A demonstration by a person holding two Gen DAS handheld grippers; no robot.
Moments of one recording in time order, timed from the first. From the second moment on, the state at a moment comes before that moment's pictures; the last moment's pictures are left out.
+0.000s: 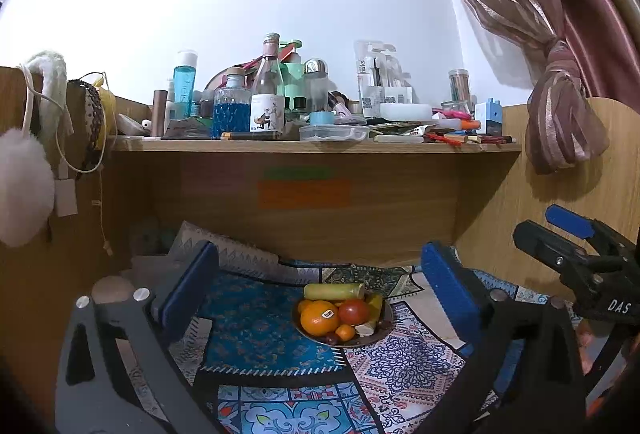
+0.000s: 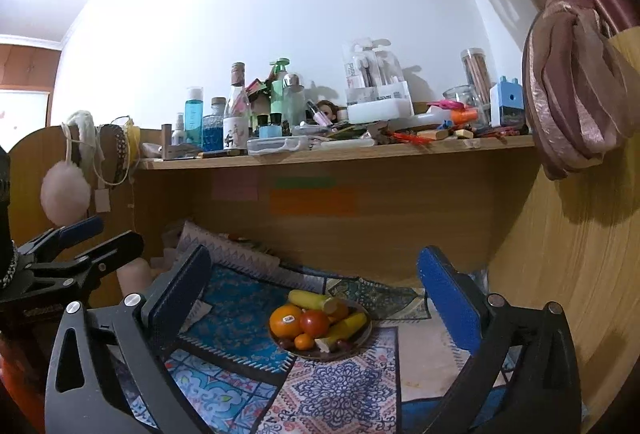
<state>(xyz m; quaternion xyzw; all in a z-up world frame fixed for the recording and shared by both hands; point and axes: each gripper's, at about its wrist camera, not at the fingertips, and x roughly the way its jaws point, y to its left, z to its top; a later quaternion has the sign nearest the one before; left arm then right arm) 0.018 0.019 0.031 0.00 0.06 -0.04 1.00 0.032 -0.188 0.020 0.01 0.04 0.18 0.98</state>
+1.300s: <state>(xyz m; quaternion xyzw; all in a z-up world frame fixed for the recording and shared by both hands) 0.023 0.019 0.030 -0.01 0.06 -0.04 1.00 0.035 -0.185 0.019 0.01 0.04 0.17 0.99</state>
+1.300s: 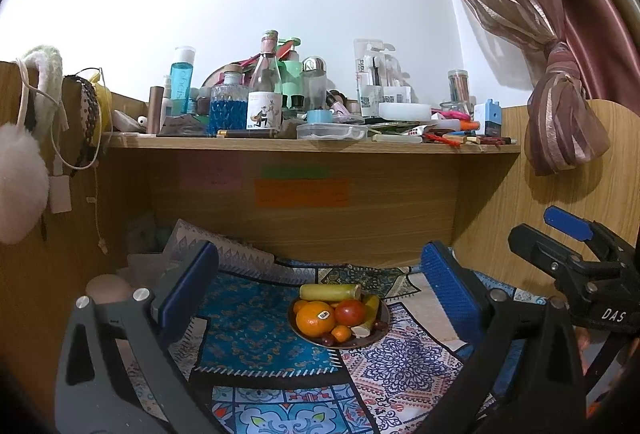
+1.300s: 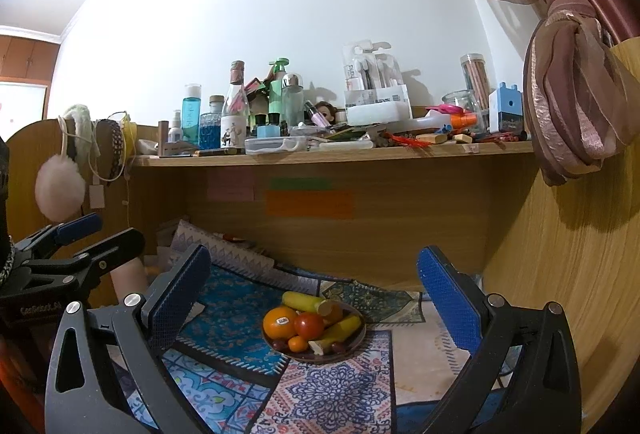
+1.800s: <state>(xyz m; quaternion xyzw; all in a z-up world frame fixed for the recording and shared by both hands) 0.027 0.019 0.027 -0.01 0.08 -0.05 1.00 0.039 -0.188 0.021 0.01 0.04 0.18 0.98</state>
